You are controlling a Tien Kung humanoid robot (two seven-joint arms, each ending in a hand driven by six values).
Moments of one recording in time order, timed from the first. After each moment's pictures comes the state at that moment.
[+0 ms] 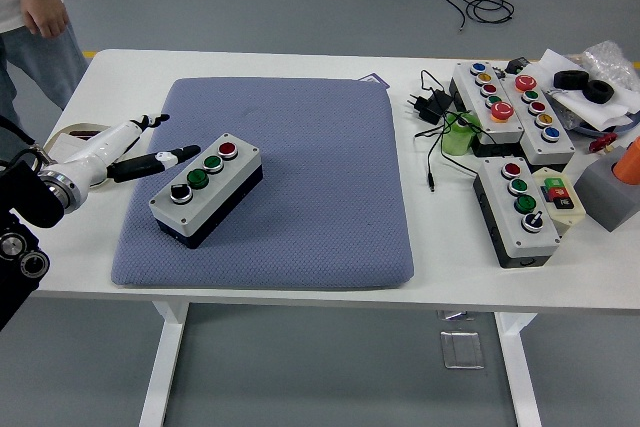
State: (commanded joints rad) left arm -0.39 0.44 -1.14 -1.50 1.92 -0.18 0.41; right arm 0.10 -0.11 0.95 0.18 -1.17 -0.12 -0.35
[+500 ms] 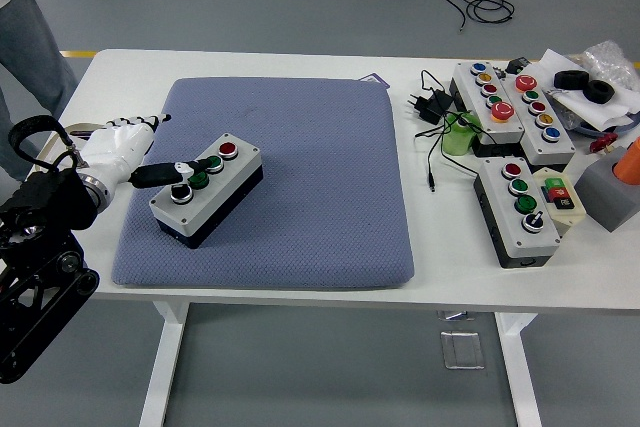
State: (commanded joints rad) left arm -0.42 0.37 -1.07 -1.47 2.10 -0.15 0.52; right arm 0.10 -0.11 0.95 0.18 -1.17 -0.12 -0.35
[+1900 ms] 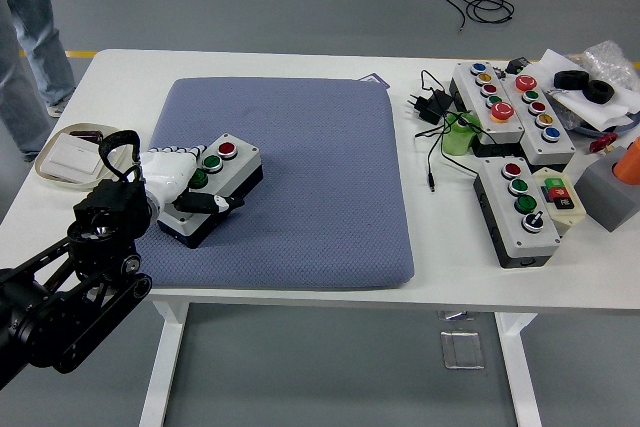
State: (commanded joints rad) left arm -0.52 0.26 -0.93 -1.28 2.23 -0.24 0.54; right arm 0.11 -0.12 0.95 0.18 -1.18 -0.12 -0.35
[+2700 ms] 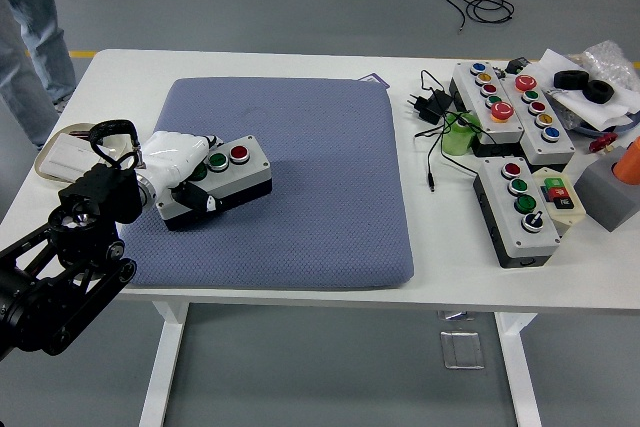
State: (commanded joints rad) left arm -0.56 0.31 -0.94 -1.22 2.27 -0.12 0.20; right arm 0.11 -0.12 0.95 0.18 -1.18 -0.12 -0.35
